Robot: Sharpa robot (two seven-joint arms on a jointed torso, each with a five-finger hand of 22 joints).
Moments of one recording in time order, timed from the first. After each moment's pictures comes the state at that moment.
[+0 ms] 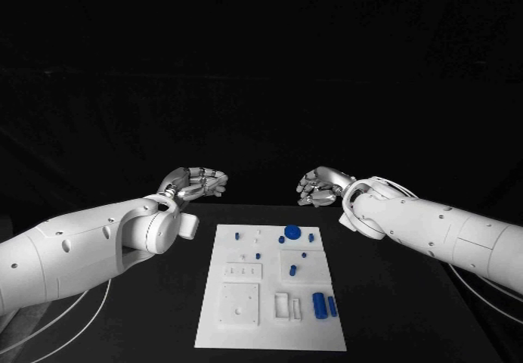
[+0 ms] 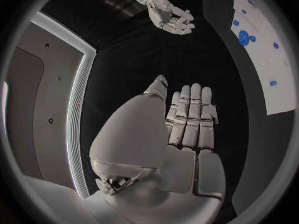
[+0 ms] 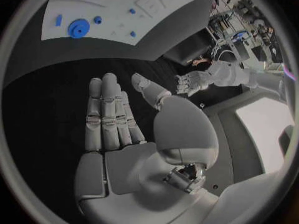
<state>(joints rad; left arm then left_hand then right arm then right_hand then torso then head) 1.29 -0.77 -0.13 1.35 -0.07 -0.39 0.31 1.57 -0.09 0.10 0.27 0.08 0.73 0.19 0.40 0.39 1.06 0.15 0.16 0.10 0.88 0.13 0.45 0.43 0.05 0.75 0.04 0.26 1.31 1.26 -0.53 -0.10 0.98 -1.18 -0.30 0.12 1.14 -0.12 0.59 -0.29 0.13 0.81 0.19 0.38 0.42 1.11 0.11 0.19 0.14 1.26 0.01 0.74 0.68 0.24 1.10 0.07 0.44 1.31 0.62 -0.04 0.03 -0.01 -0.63</state>
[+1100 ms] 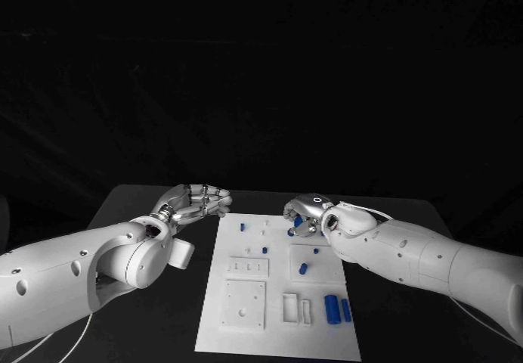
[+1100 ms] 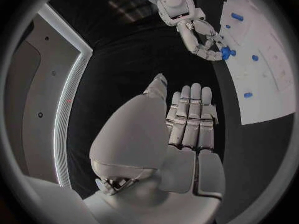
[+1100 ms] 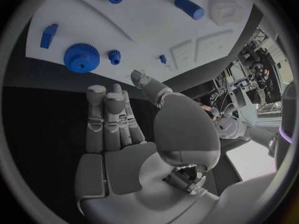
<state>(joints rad) 1.30 -0.84 -0.13 1.54 -0.14 -0.37 0.31 1.59 -0.10 0.07 0.29 0.08 0.74 0.19 0.40 0.38 1.07 0.16 0.14 0.09 0.89 0.14 0.45 0.44 0.05 0.75 0.04 0.27 1.31 1.20 -0.46 -0.10 0.91 -1.62 -0.36 0.04 1.18 -0.17 0.60 -0.29 0.16 0.86 0.17 0.35 0.39 1.13 0.11 0.08 0.11 1.33 -0.01 1.08 0.85 0.21 1.23 -0.02 0.84 1.31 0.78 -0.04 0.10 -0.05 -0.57</state>
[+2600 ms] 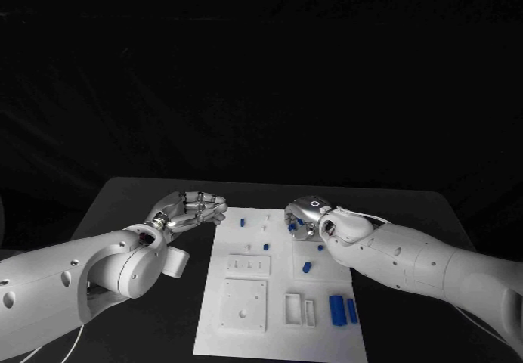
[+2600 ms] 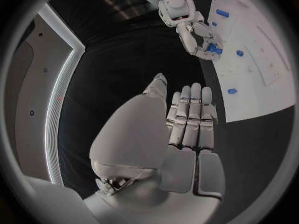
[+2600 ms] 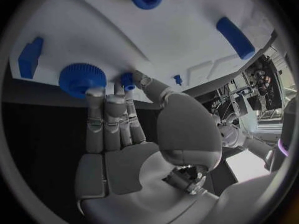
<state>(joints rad) 1.31 -0.86 -0.12 1.55 -0.14 -0.36 0.30 1.59 -0.10 0.07 0.29 0.08 0.74 0.19 0.39 0.37 1.07 0.16 0.13 0.08 0.89 0.14 0.44 0.44 0.04 0.75 0.04 0.27 1.31 1.20 -0.45 -0.10 0.89 -1.72 -0.41 0.00 1.17 -0.17 0.74 -0.28 0.06 0.98 0.13 0.39 0.42 1.26 0.06 0.13 0.16 1.33 -0.04 1.13 0.79 0.20 1.26 -0.03 0.89 1.31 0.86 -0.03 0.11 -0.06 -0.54</state>
